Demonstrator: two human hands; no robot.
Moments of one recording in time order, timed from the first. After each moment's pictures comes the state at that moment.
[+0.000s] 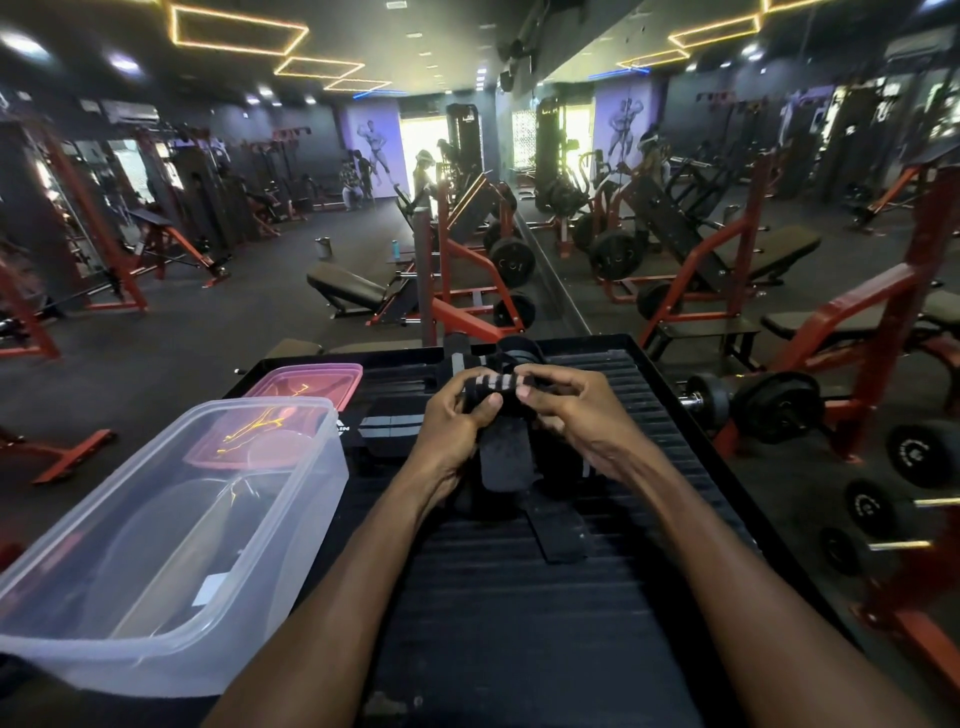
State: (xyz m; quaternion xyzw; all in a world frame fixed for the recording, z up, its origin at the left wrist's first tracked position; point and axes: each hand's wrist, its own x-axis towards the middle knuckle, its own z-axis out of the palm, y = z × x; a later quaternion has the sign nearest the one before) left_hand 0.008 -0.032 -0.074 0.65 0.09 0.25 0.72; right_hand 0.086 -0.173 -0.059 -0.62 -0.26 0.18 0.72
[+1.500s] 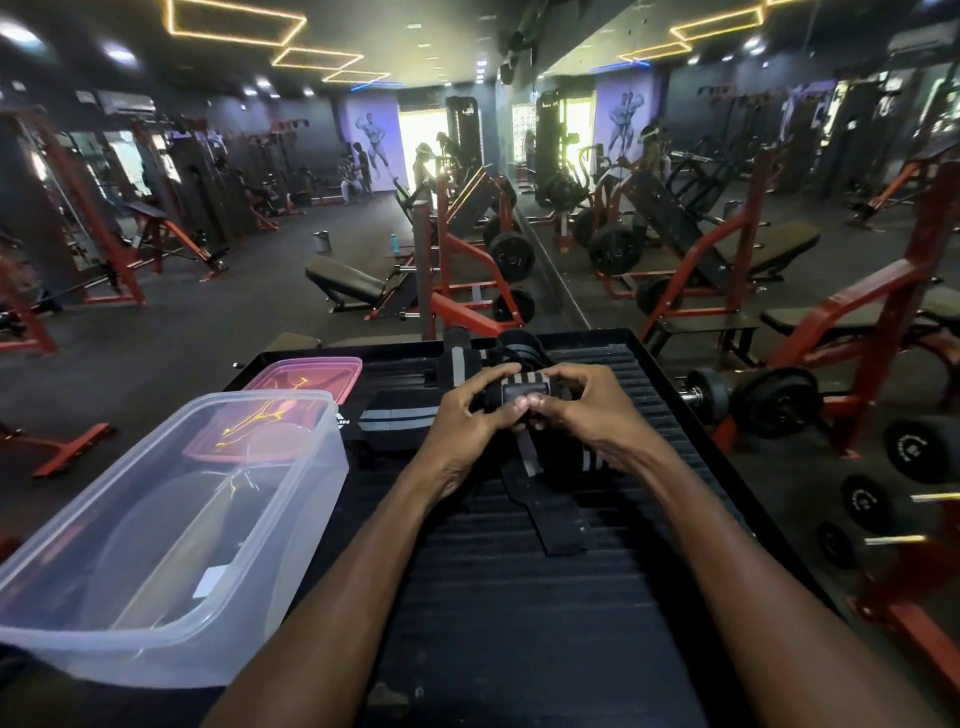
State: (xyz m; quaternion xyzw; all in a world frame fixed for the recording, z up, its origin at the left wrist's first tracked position) left_hand 0.002 -0.040 -0.071 0.67 0.04 0.19 0.71; right_hand 0.087 -0.184 -0.057 -0.69 -0.30 0.12 0.65
